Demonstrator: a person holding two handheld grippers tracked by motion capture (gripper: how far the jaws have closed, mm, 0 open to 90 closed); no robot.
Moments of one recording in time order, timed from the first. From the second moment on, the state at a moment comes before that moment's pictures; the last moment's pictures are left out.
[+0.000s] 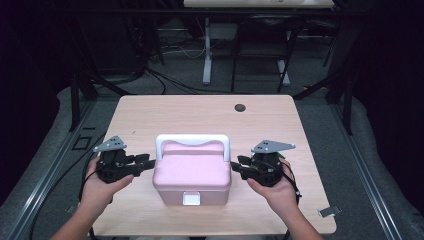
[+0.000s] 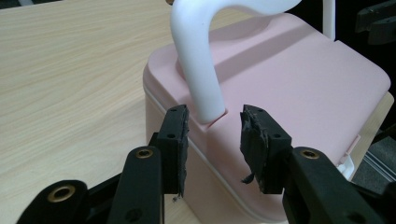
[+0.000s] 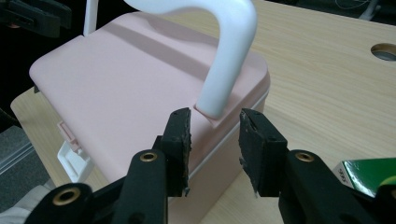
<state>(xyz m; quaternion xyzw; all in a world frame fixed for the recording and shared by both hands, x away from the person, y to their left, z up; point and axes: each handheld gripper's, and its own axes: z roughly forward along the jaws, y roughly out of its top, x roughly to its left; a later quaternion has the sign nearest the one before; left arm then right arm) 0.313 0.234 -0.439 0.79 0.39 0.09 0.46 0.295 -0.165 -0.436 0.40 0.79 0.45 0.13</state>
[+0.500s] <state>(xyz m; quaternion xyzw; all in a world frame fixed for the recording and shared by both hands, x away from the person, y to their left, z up) 0.332 0.218 -0.443 0.80 0.39 0.08 0.45 0.318 -0.150 -0.444 0.40 0.79 0.45 0.10</state>
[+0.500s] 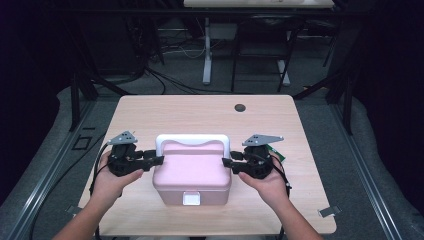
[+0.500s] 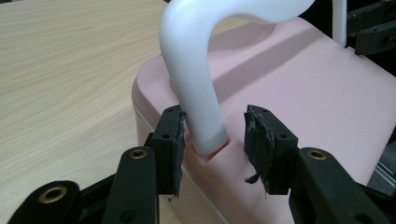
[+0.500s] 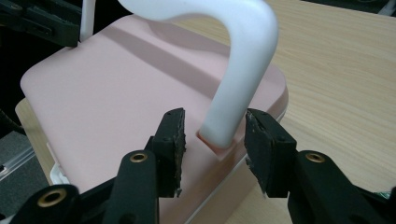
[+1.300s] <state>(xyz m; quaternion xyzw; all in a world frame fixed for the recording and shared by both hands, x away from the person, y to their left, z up) 0.325 0.216 -0.441 0.80 0.37 0.11 0.45 0.316 -0.151 -0.445 0.38 0.79 0.46 0.12</state>
